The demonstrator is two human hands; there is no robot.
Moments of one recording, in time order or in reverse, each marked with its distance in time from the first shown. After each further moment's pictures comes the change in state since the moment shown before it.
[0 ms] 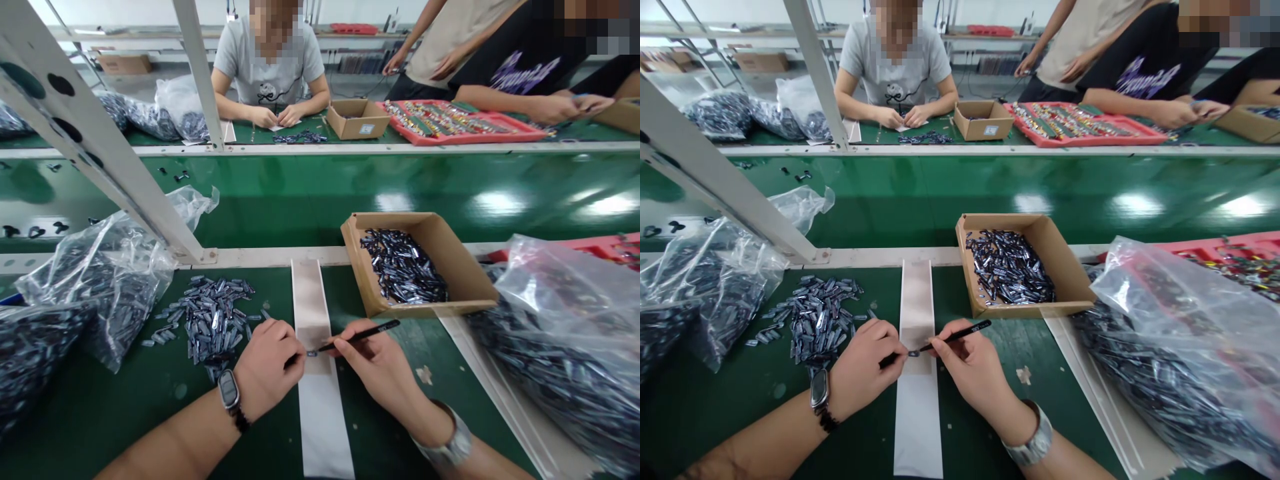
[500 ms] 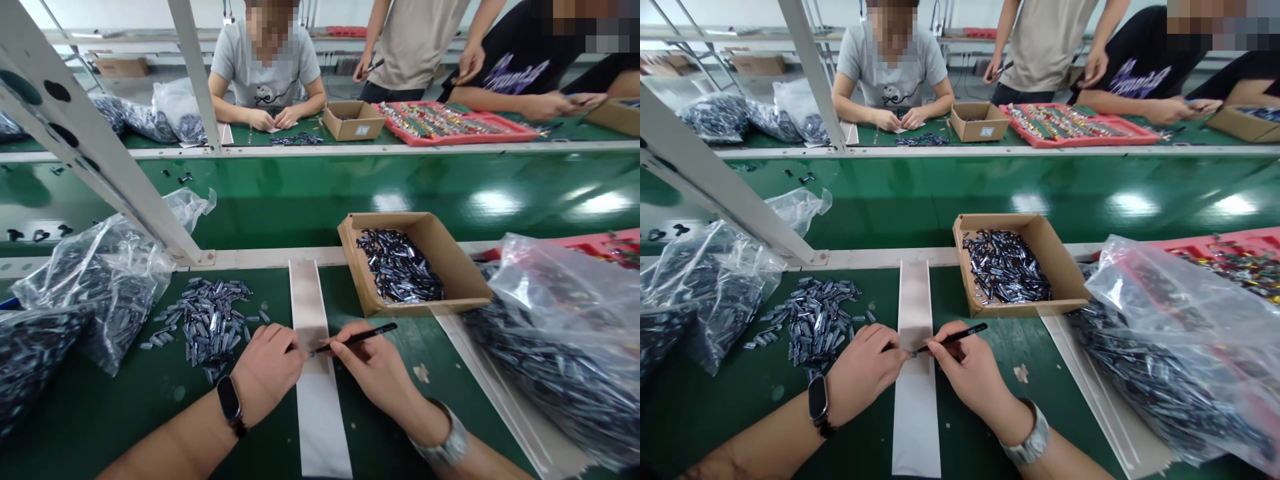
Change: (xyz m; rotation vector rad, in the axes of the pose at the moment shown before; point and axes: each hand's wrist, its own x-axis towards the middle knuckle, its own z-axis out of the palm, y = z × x) left_hand 0.001 0.008 -0.007 0.393 -0.182 0.135; right_hand -0.001 0.004 -0.001 -0.115 -0.025 -0.045
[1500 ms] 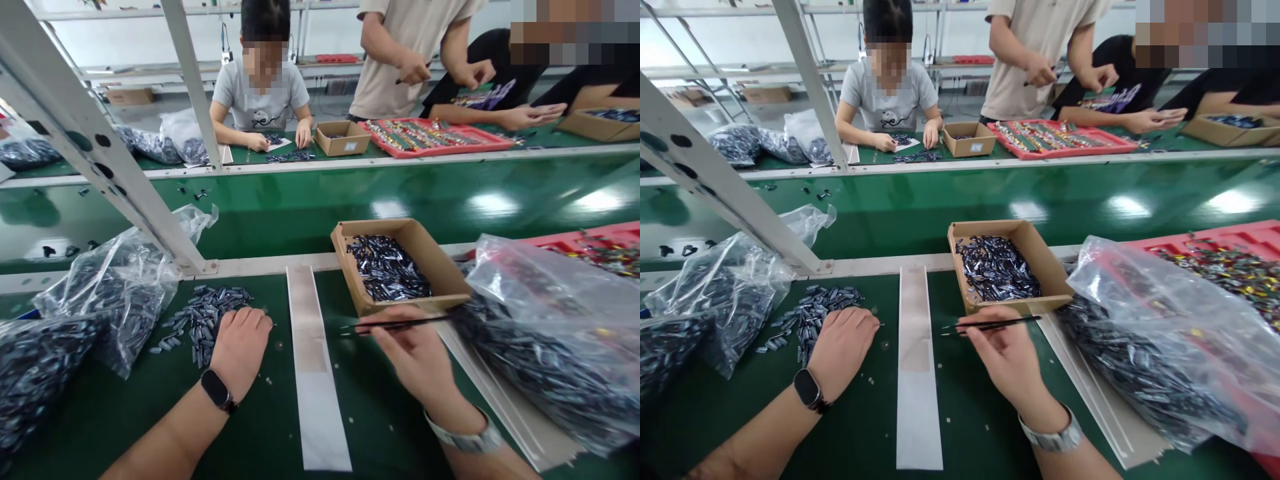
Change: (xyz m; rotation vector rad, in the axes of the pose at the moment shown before) left_hand -0.007 -0.028 -0.022 0.286 0.138 -0.210; right_hand -0.001 -0.001 -0.044 0.129 0.278 -0.379
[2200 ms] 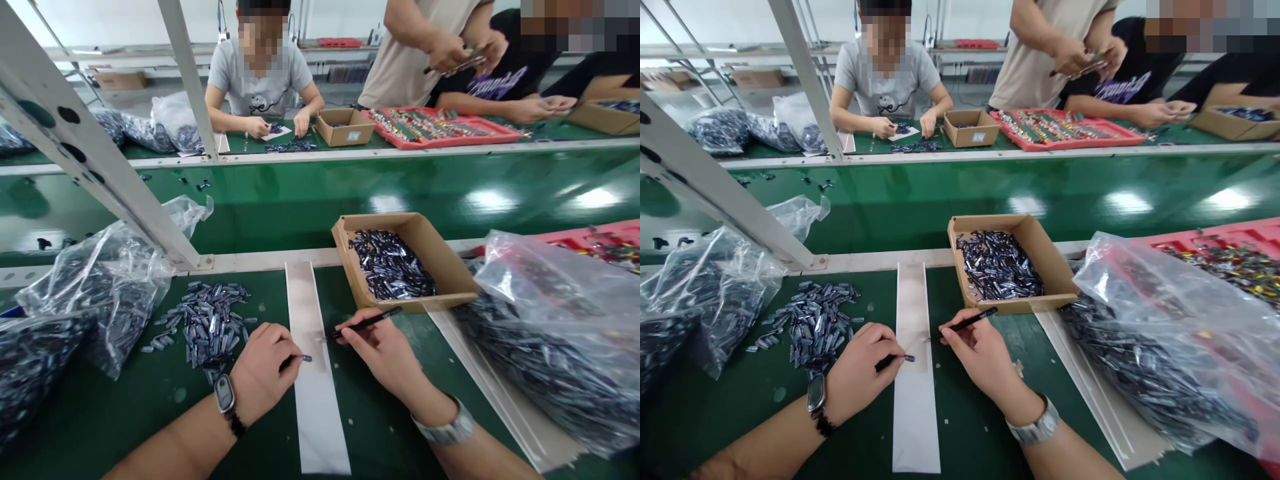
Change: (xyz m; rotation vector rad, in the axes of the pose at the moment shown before) left_hand -0.006 0.033 0.016 -0.681 -0.060 -0.008; right_hand 0.003 0.005 0.026 -0.067 -0.142 0.398
